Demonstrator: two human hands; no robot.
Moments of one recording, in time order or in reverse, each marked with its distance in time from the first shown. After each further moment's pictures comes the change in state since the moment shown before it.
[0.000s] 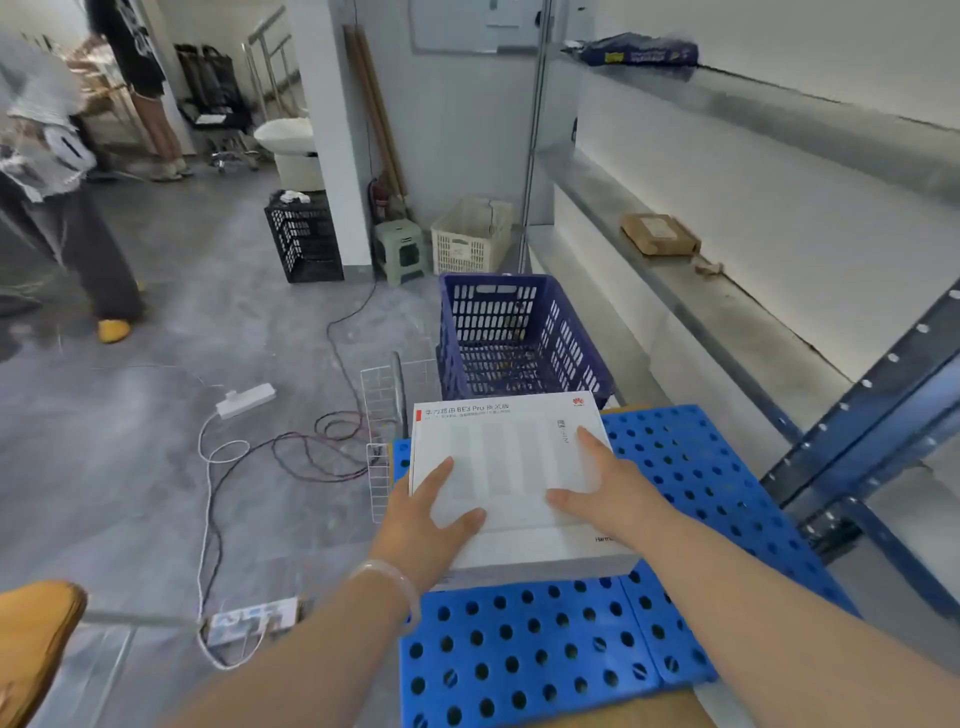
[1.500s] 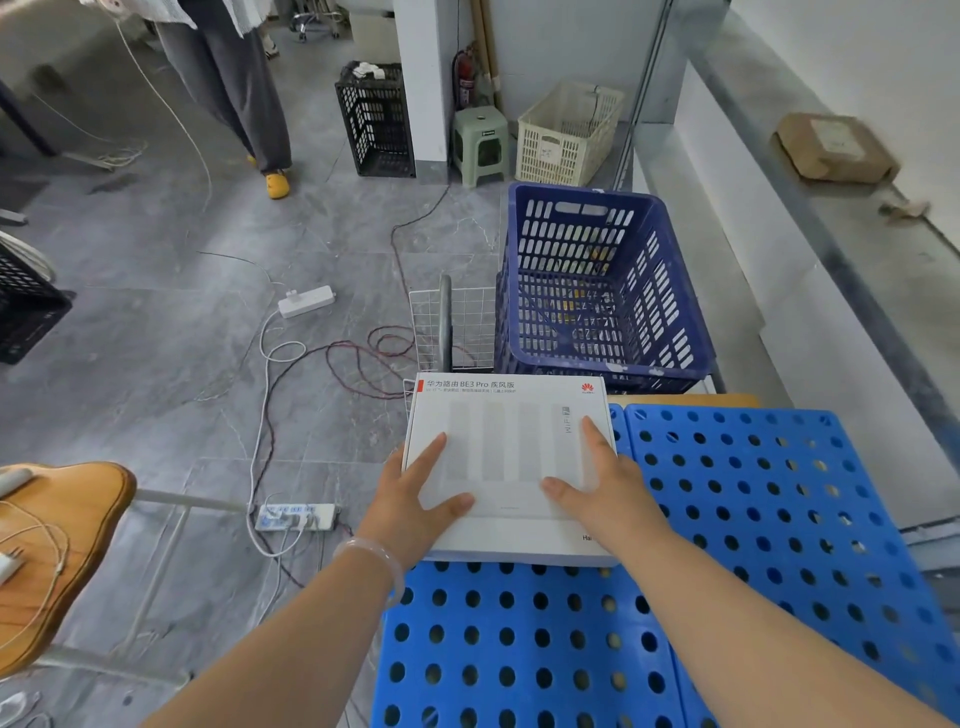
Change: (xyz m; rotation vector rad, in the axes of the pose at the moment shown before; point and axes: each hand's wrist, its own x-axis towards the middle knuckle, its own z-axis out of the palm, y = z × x) left_hand 0.090 -0.069 0.027 -0.018 0.011 -0.263; right_hand 0.117 0.010 0.058 0.008 -0.155 -0.028
